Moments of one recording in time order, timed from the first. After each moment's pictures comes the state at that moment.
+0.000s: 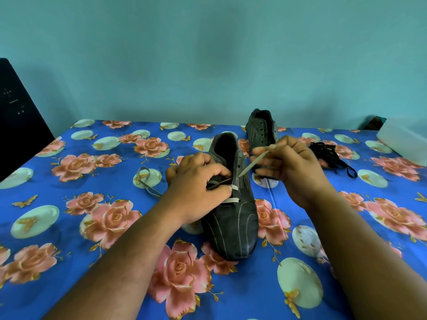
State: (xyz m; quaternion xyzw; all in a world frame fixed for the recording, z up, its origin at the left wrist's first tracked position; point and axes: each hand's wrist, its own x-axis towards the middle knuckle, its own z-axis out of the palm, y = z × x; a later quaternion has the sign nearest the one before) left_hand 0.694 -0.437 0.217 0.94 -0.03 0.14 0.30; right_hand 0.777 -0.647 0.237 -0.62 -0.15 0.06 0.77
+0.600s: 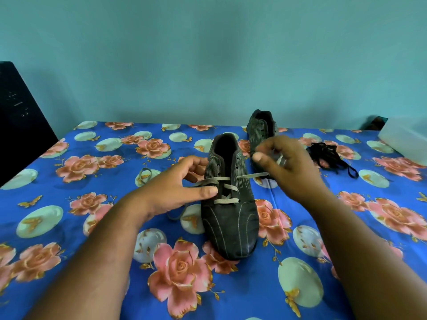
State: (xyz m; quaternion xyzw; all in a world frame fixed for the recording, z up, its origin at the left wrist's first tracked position) left_hand 0.689 -0.389 0.222 0.88 -0.04 -0.03 0.47; right_hand 0.791 -0.654 0.225 -0.83 -0.32 -0.19 0.41
